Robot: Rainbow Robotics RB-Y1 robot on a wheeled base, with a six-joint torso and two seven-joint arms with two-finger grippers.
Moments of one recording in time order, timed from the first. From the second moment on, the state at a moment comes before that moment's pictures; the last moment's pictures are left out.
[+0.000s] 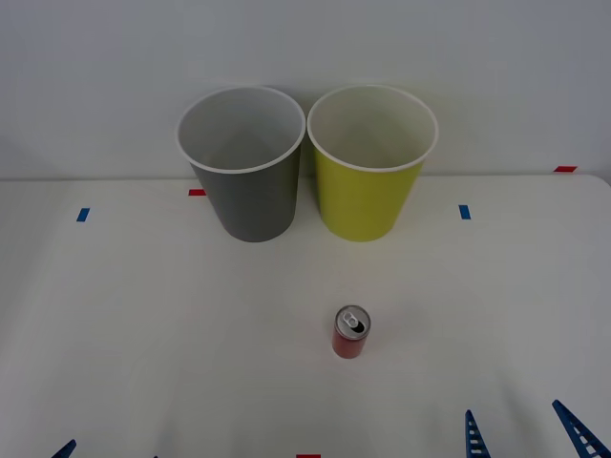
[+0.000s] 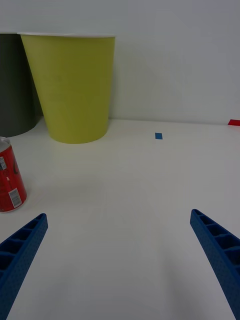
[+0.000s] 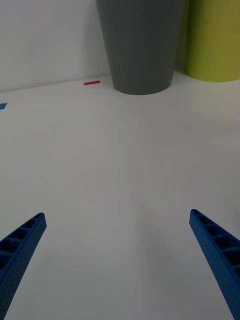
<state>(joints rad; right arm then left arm) 1.06 -0.30 0.24 -2.06 0.02 -0.56 1.49 1.12 0.35 -0.19 -2.02 -0.14 -0.52 -1.37</state>
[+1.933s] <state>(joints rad) 1.05 -0.29 0.24 -2.05 0.02 -0.55 1.49 1.12 0.35 -0.19 -2.02 -0.14 -0.52 -1.37</state>
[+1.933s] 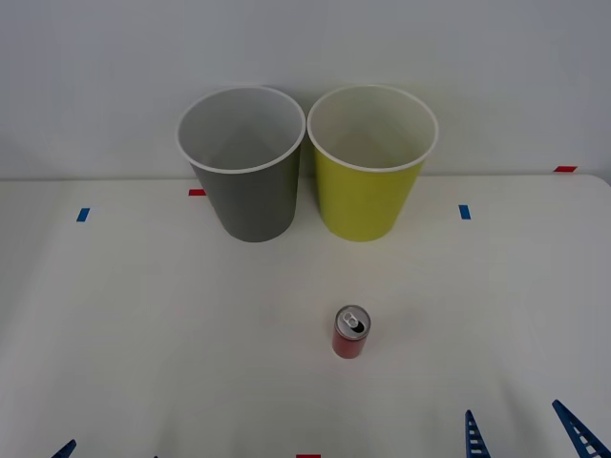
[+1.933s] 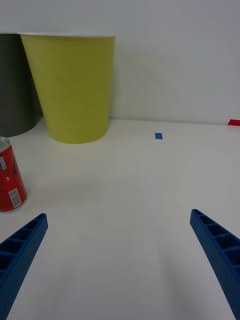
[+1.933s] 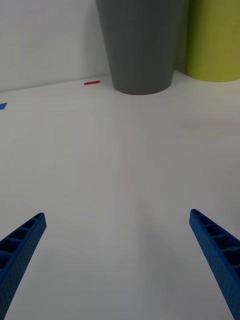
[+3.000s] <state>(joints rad) 0.78 -0.38 0.39 -1.83 0.00 -0.67 1.50 1.12 0.35 -0.19 -2.02 -0.14 -0.52 -1.37</state>
